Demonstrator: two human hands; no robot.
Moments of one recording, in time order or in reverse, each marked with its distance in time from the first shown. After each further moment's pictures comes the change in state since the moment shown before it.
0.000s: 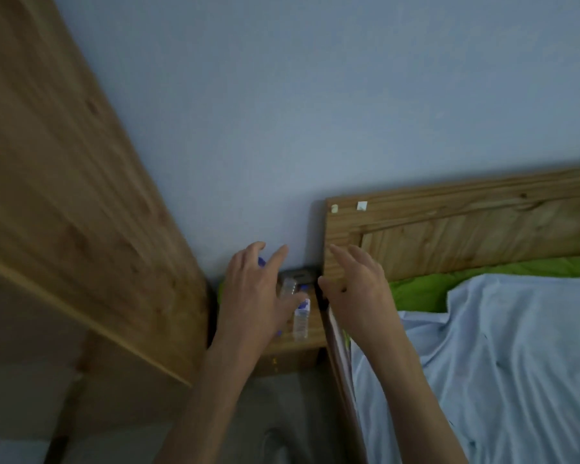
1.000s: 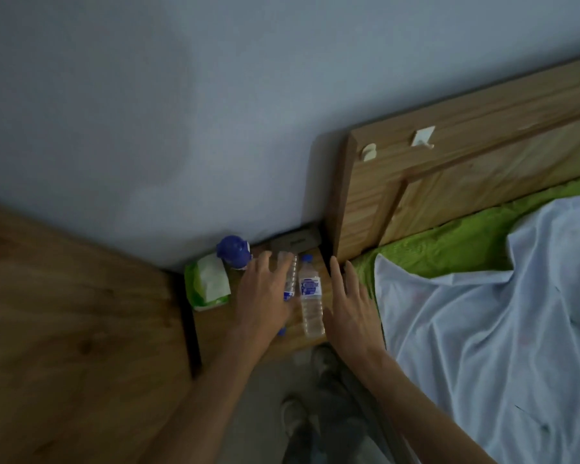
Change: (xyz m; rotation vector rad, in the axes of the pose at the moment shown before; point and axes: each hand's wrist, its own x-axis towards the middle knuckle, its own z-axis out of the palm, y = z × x) left_hand 0.192 -0.152 0.317 0.104 -0.479 0.111; right_hand 0.149 0.181 0.316 -0.215 -0.215 0.244
